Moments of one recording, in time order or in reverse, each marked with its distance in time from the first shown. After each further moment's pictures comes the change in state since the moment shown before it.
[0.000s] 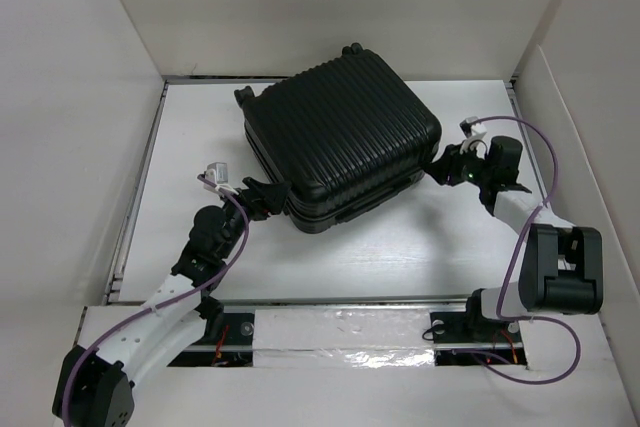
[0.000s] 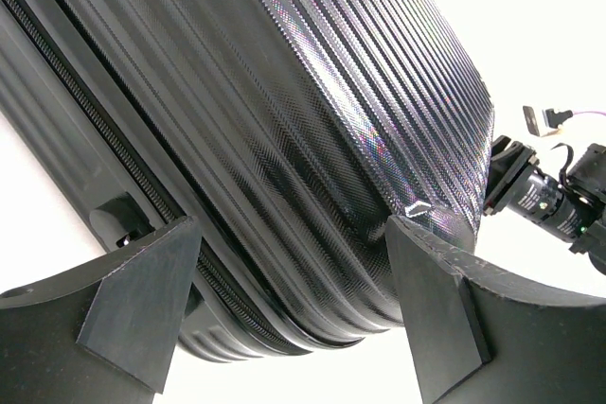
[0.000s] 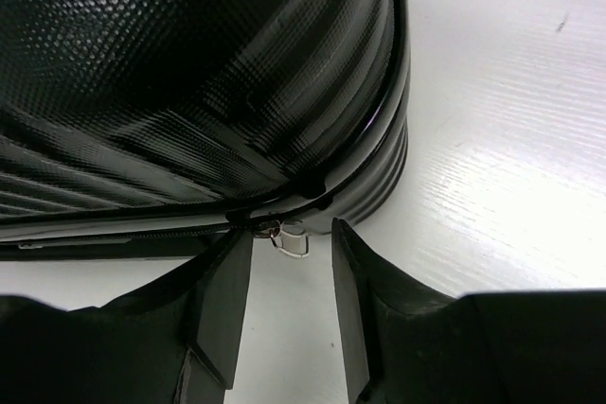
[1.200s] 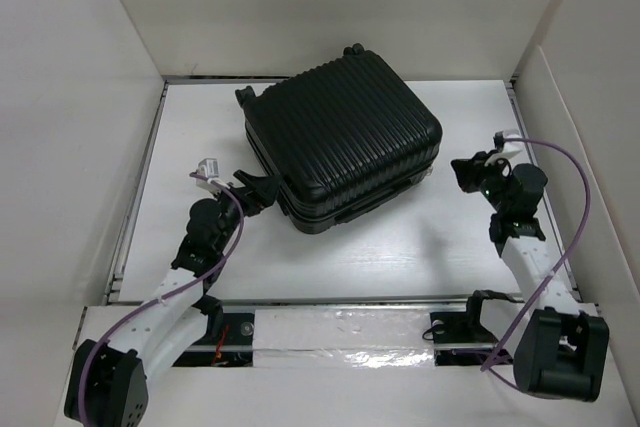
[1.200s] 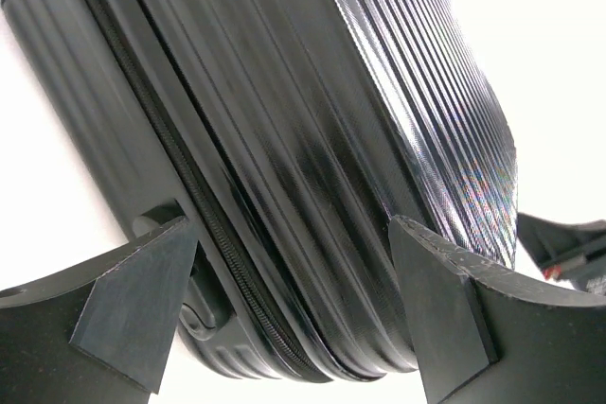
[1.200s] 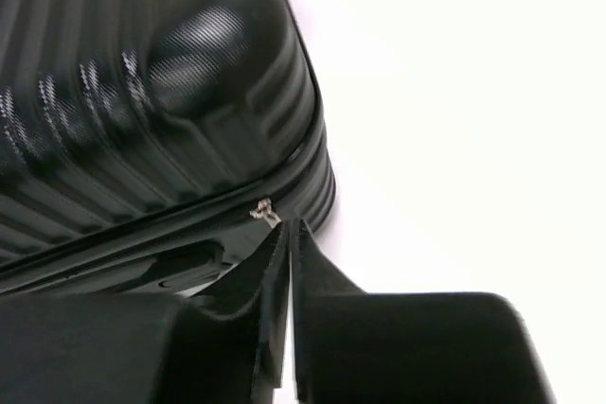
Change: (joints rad) left arm 0.141 0.077 0.000 0.029 0.078 -0.094; right arm -0.034 -0.478 -0.245 0.118 0.224 0.153
